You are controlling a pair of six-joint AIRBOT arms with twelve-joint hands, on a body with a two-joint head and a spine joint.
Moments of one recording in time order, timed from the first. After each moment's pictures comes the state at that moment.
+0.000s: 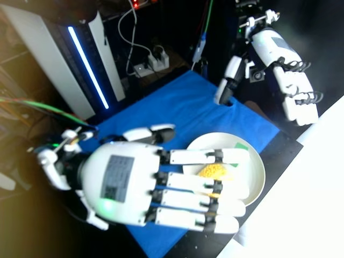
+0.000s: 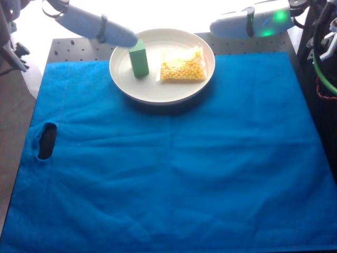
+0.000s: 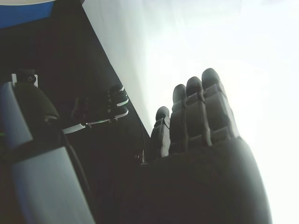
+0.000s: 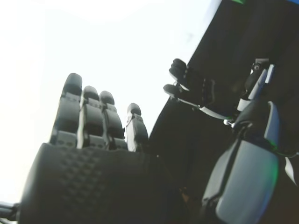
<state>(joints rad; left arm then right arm) 0.38 -1.11 1.42 0.06 -0.40 0.85 -0.52 -1.28 1.61 -0.14 0.70 -0.43</state>
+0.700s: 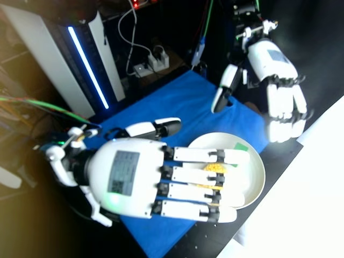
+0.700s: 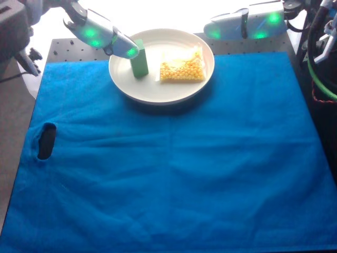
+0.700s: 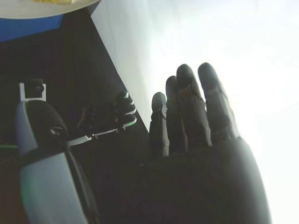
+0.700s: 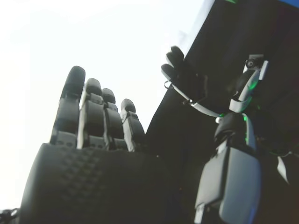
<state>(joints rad) 0.38 -1.19 1.49 0.09 -0.32 0.85 -0.52 -1.29 1.61 -0.17 0.70 -0.43</state>
